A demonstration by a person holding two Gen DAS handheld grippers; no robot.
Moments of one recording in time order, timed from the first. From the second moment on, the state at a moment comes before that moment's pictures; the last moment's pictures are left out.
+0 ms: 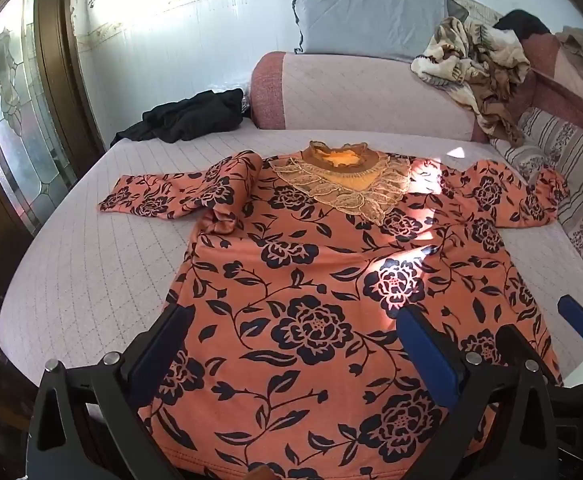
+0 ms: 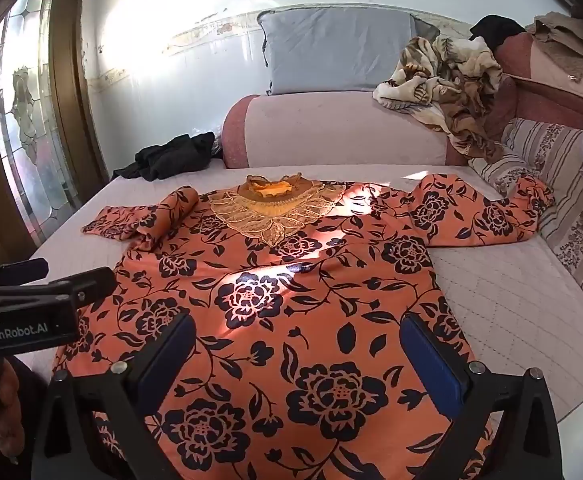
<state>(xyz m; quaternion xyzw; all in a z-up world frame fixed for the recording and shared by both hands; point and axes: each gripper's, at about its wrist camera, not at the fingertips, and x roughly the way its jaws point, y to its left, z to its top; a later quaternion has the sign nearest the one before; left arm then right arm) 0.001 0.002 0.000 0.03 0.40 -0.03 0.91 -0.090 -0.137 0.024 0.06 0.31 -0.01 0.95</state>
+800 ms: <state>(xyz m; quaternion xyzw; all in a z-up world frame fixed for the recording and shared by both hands) -0.005 0.013 -0.006 0.03 0.39 -0.01 0.92 -0.091 -0.136 0.021 0.05 0.31 -0.02 0.95</state>
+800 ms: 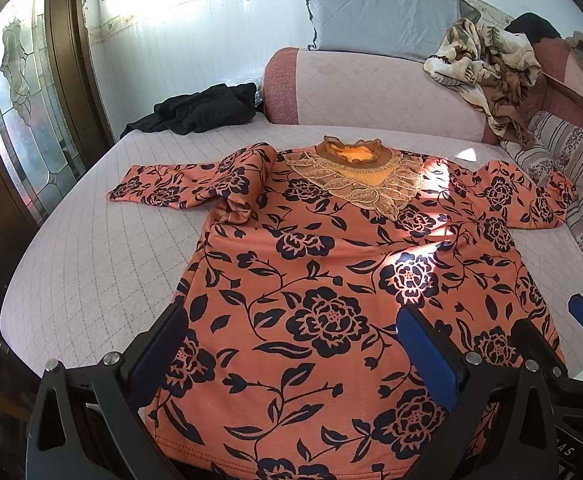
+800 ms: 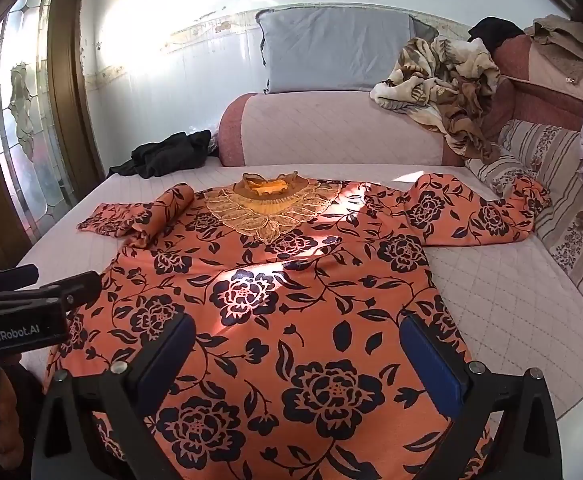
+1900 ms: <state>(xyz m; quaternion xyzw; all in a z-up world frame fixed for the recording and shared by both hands) -0.004 0.014 -0.016 0.03 0.40 -0.02 0.92 -0.088 -0.134 0.017 0.05 0.31 -0.02 0.95</state>
